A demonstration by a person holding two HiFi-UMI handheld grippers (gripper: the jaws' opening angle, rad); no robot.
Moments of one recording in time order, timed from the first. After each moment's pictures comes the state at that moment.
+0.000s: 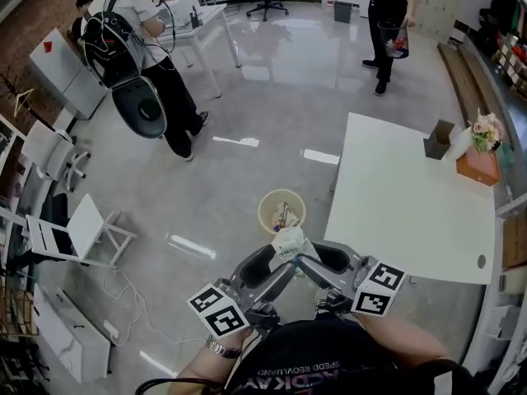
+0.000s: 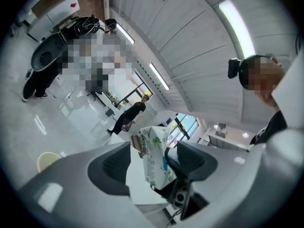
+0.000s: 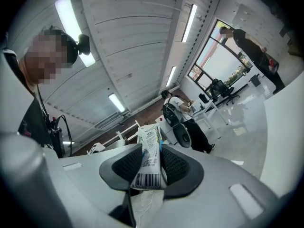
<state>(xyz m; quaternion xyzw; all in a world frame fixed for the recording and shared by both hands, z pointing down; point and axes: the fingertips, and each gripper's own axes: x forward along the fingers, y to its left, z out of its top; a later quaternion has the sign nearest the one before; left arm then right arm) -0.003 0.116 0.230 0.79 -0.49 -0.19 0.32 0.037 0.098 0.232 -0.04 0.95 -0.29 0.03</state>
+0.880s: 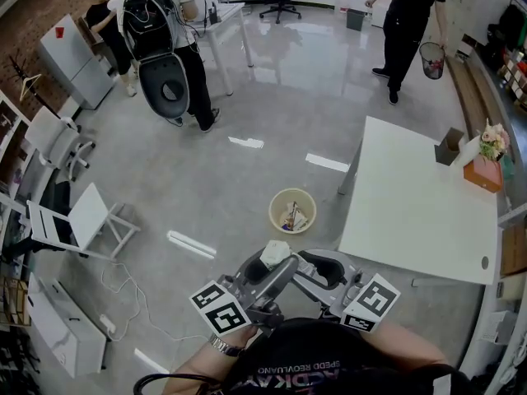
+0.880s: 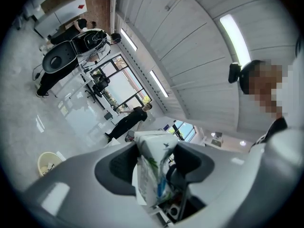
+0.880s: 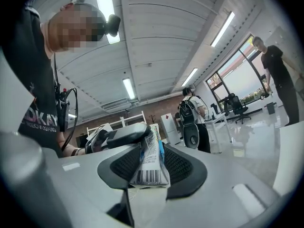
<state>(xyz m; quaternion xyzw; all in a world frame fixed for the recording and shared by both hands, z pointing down) -0.057 0.161 0.213 0.78 -0.48 -0.24 0.31 -0.027 0.176 0.220 -0.03 0.99 -0.15 0.00</state>
